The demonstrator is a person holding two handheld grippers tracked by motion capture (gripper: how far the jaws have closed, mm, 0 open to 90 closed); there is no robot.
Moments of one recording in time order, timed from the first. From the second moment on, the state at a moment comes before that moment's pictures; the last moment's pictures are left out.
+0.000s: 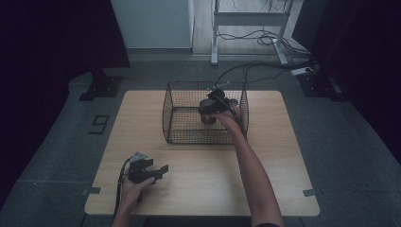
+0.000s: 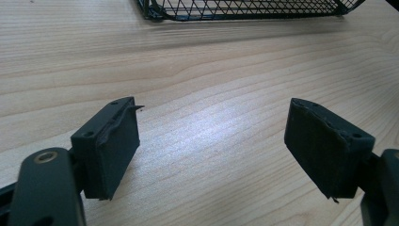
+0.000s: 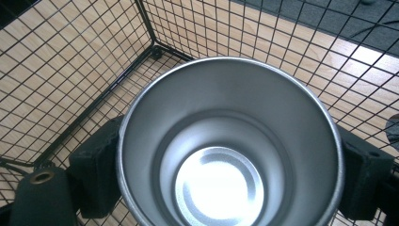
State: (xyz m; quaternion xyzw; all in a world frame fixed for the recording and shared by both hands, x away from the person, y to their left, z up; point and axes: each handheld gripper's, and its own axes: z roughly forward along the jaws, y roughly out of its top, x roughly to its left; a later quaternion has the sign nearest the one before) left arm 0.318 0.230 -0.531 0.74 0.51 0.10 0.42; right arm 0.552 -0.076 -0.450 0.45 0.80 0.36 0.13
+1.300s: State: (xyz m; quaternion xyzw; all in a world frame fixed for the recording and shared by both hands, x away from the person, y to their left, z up) left arm 0.319 0.238 -0.531 0.73 0.52 0.10 0.43; right arm 0.577 -0.073 -0.472 0.47 0.82 0.32 0.11
